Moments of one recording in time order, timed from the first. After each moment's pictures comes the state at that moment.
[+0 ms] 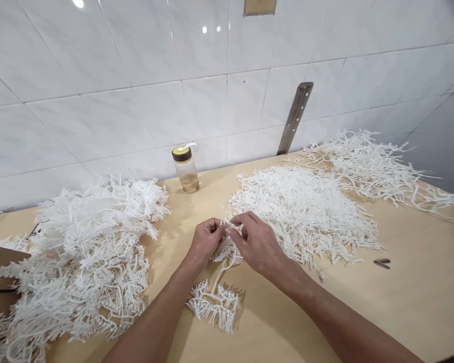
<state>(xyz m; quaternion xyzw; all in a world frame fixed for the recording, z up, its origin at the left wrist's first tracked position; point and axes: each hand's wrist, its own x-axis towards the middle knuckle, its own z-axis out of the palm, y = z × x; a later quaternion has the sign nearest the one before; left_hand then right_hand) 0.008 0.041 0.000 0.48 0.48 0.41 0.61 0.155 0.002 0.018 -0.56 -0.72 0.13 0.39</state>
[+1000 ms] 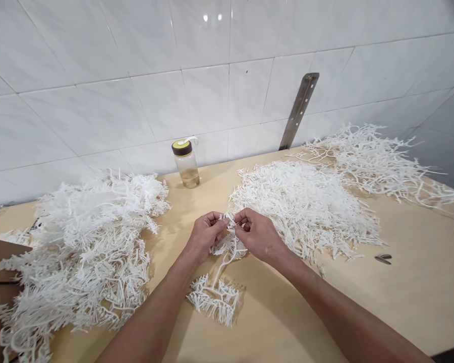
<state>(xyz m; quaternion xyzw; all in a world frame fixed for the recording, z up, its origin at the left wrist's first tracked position) 0.004 0.044 0.001 0.44 0.45 0.42 0.66 0.160 0.012 0.013 -0.62 -0.61 0.31 0.37</state>
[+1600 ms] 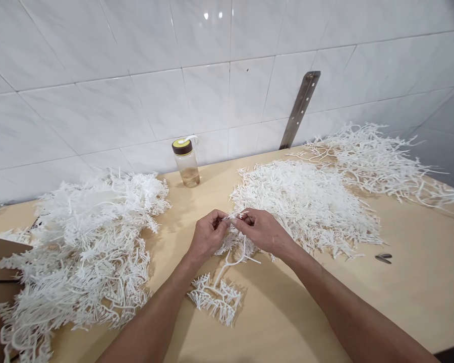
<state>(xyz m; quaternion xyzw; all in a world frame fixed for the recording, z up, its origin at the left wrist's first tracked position) 0.003 0.047 -0.017 0.62 0.43 0.44 0.48 0.171 0.016 0.031 -0.61 -0.64 0.35 0.32</state>
